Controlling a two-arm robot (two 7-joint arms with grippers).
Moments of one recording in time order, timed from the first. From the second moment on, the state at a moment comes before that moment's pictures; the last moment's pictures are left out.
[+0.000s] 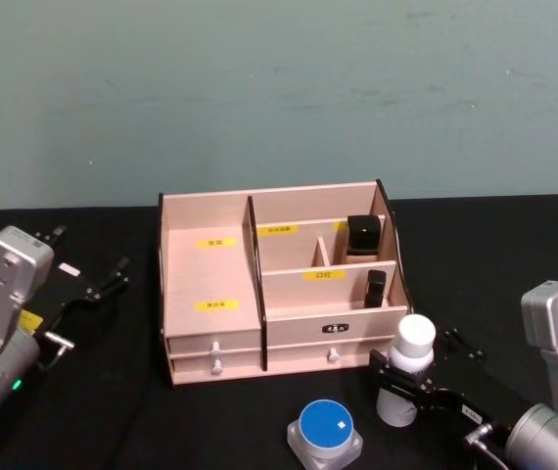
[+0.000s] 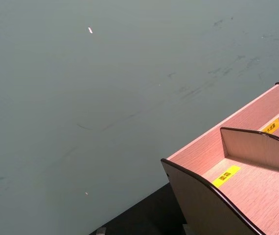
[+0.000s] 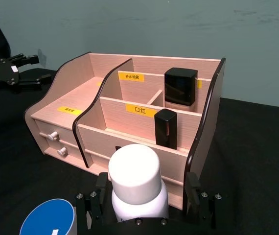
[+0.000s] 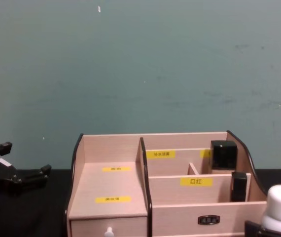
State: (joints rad) left arm -0.20 0.60 0.45 -1.41 -0.25 -0.12 0.03; right arm -0.17 0.45 -0.23 -1.77 0.41 0.14 0.28
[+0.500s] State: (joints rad) left arm -0.20 0.60 0.45 -1.41 -0.25 -0.12 0.03; right arm -0.17 0.45 -0.23 -1.77 0.41 0.15 0.28
